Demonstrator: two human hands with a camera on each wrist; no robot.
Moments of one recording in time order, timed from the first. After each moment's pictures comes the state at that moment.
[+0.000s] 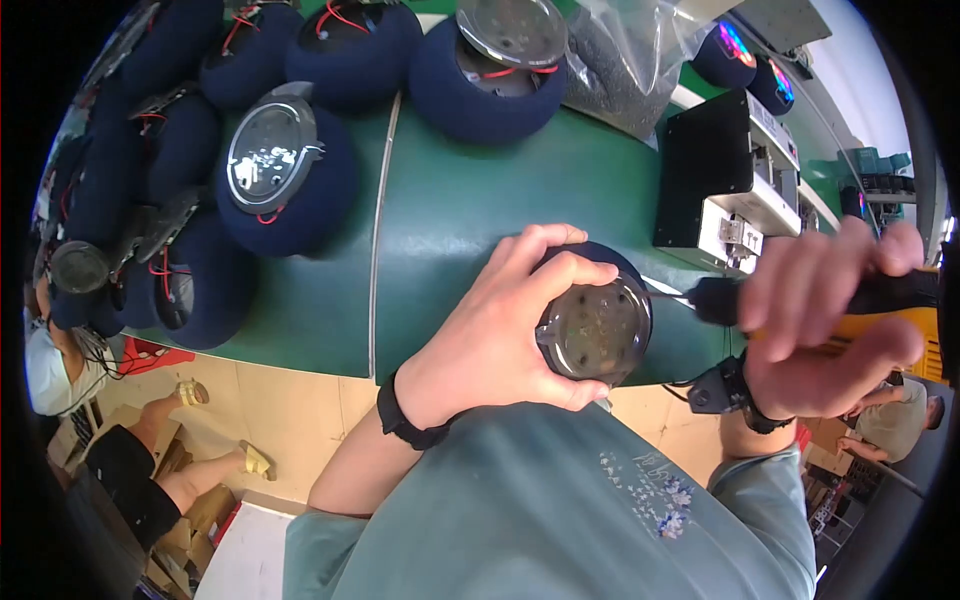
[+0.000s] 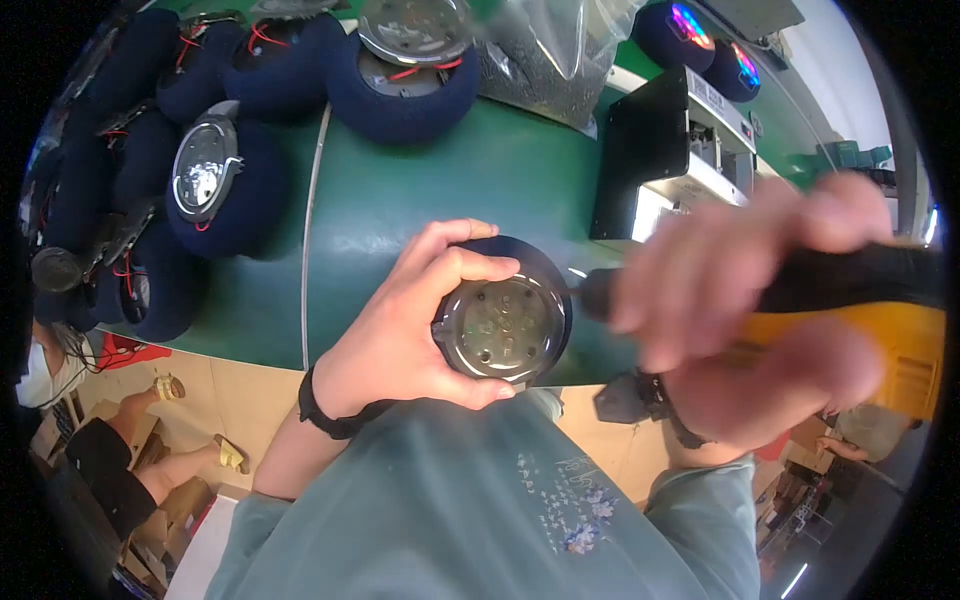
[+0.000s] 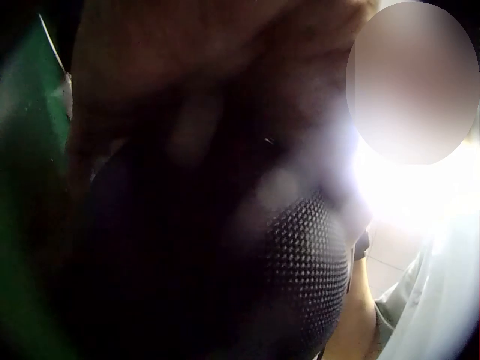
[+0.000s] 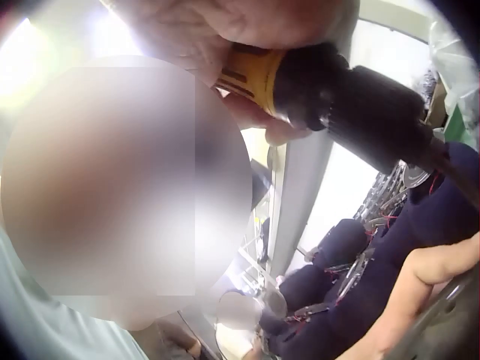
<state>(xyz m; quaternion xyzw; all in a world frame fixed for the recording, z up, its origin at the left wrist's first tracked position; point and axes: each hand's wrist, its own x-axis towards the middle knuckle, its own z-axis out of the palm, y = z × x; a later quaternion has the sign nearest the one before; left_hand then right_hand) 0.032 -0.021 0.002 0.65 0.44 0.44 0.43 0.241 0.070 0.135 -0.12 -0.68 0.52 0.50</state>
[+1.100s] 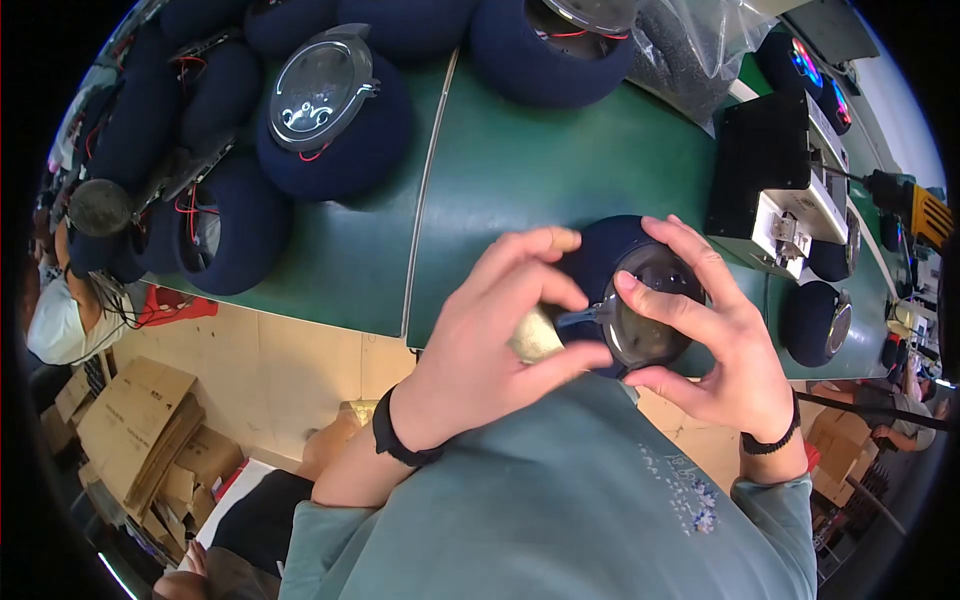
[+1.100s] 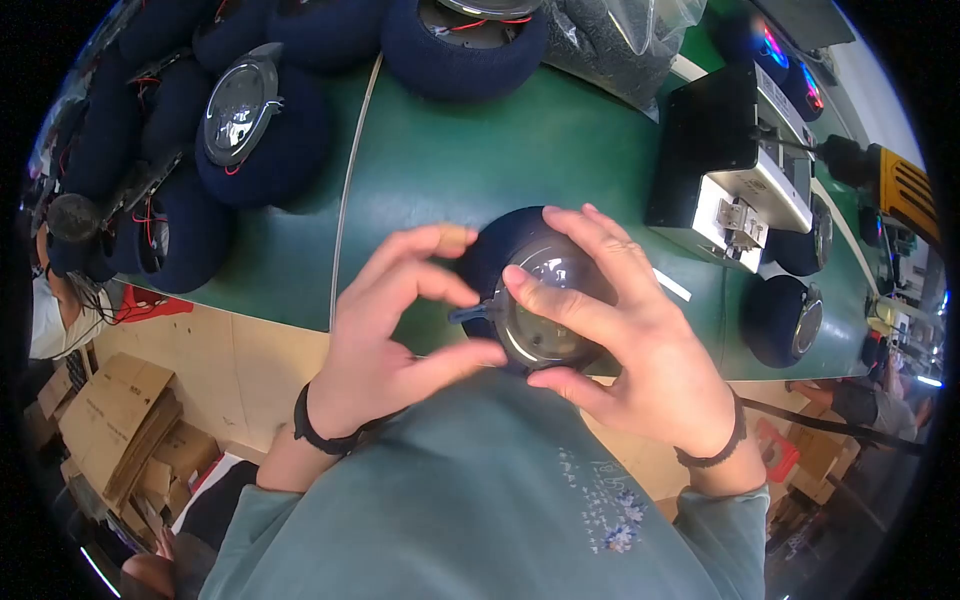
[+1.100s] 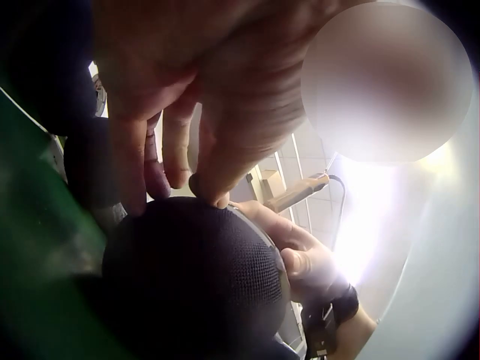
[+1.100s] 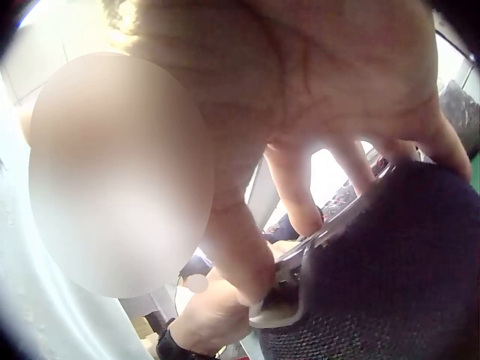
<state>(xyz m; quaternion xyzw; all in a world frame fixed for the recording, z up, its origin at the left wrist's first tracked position) 0.017 -0.072 -0.001 0.63 0.50 0.51 0.29 0.255 0.033 0.092 -0.29 -0.88 0.37 0.06</state>
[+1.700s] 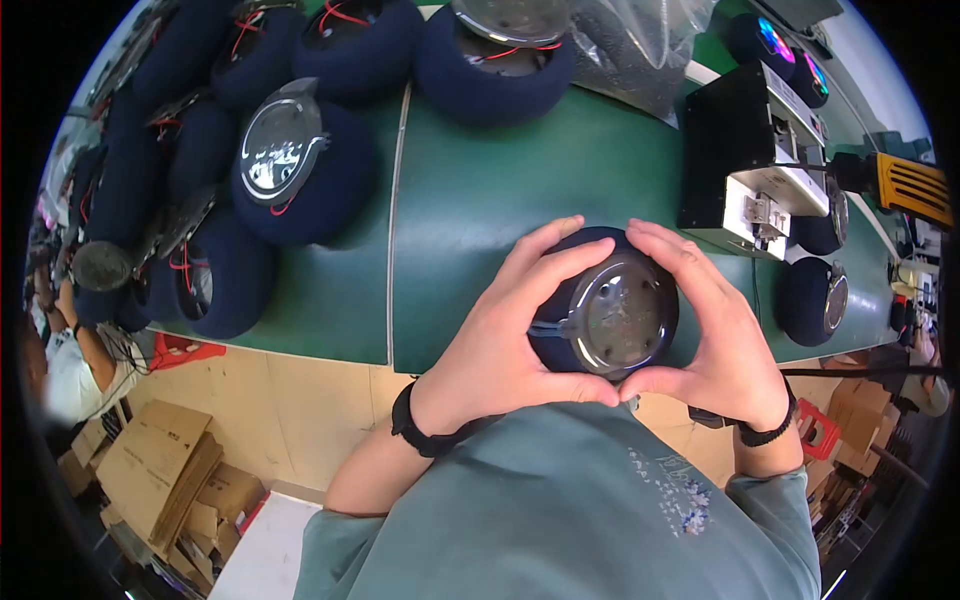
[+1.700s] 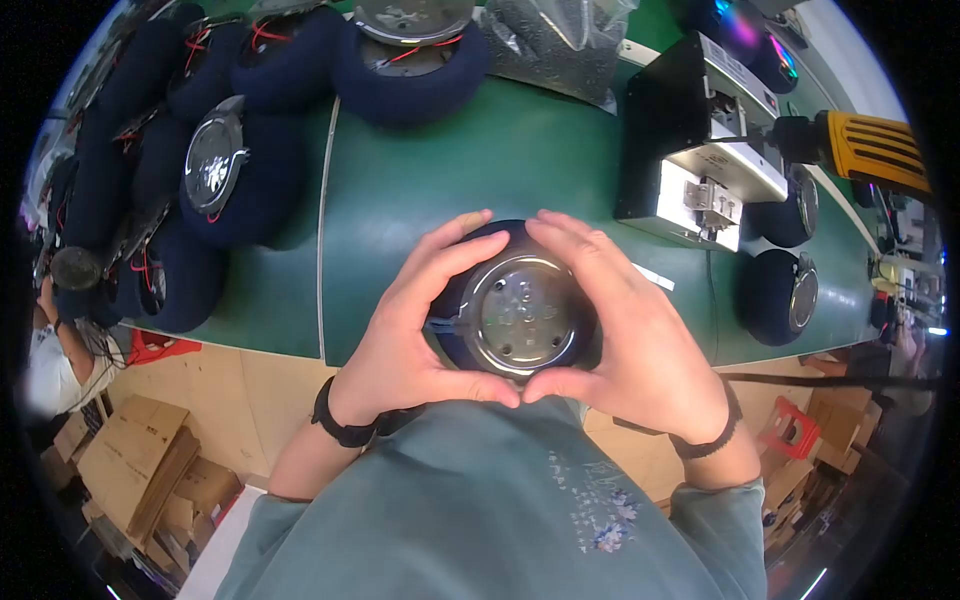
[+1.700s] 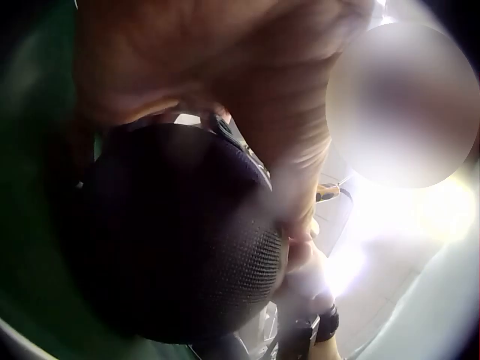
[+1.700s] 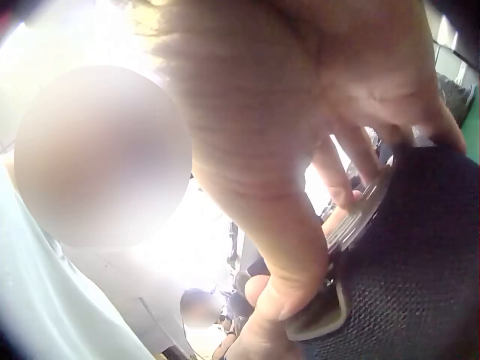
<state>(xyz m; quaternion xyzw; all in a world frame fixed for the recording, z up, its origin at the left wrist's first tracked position) 0.035 -0.045 -0.007 0.60 0.43 0.47 0.48 0.270 0.033 0.092 -0.36 -0.84 0.40 0.09</state>
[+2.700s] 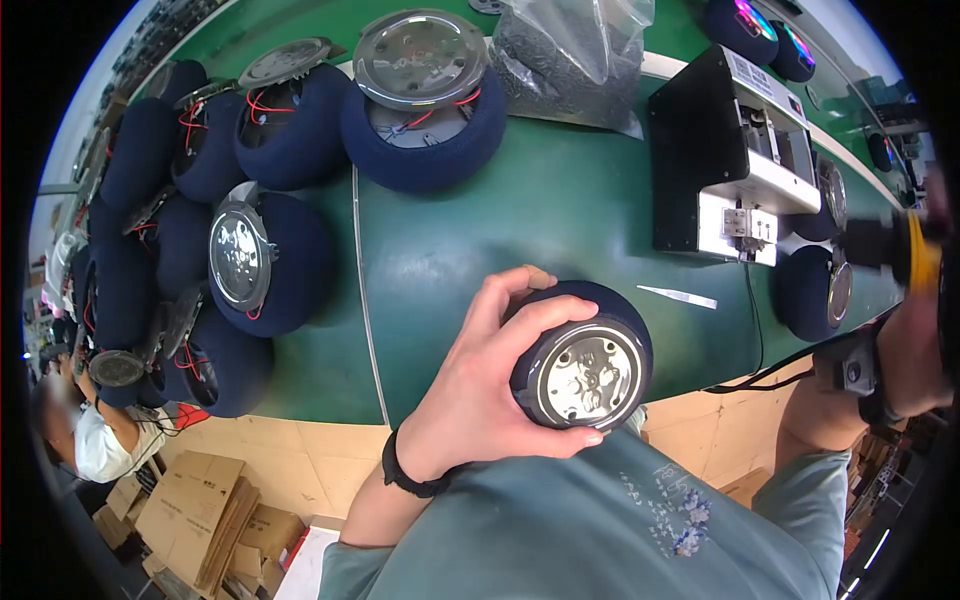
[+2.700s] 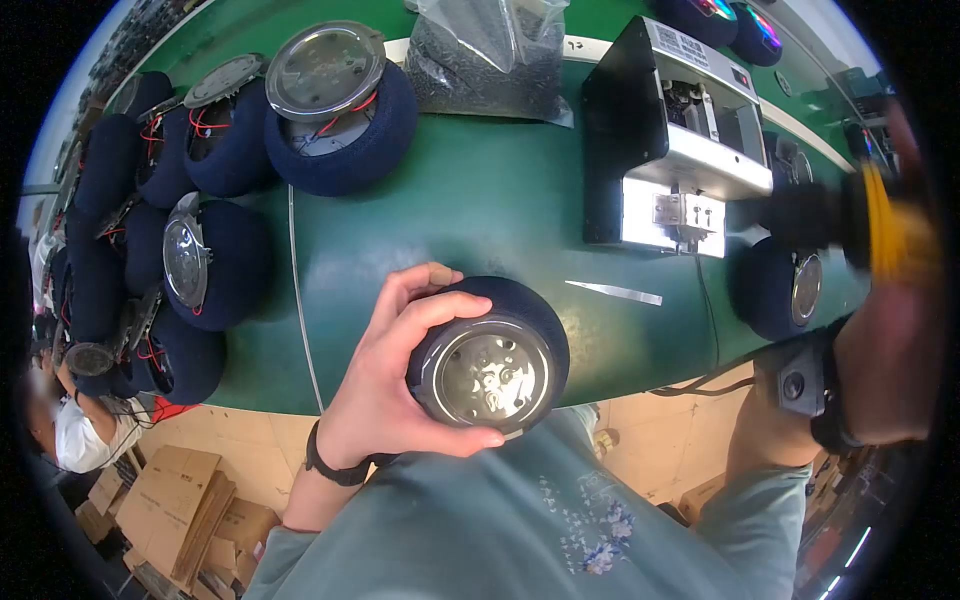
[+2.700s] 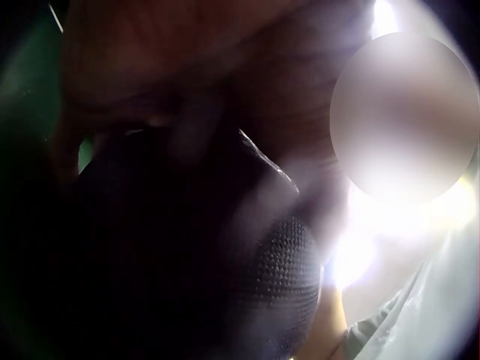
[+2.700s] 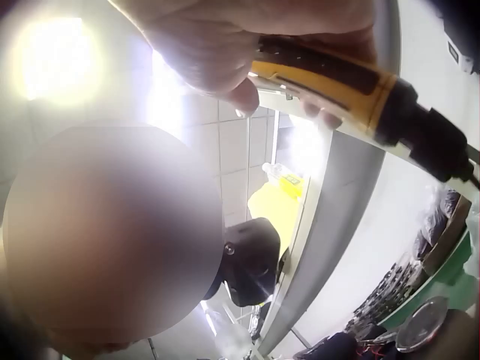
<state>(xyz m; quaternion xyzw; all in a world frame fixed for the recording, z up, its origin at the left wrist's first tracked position) 0.037 -0.017 0.014 0.62 0.44 0.42 0.49 0.365 0.175 0.233 -0.09 -0.75 0.50 0.43</state>
